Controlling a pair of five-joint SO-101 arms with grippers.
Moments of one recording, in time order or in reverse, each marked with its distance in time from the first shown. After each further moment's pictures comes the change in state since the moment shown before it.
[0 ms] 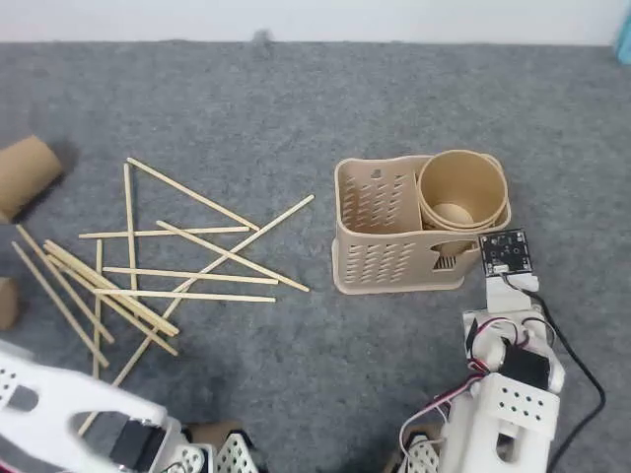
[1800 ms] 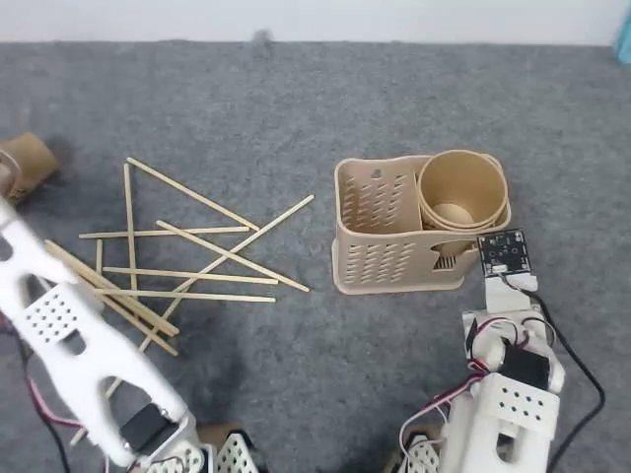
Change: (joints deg) left arm 25.5 9.0 1.0 -14.2 0.4; right arm -0.1 0.0 0.0 0.0 0.4
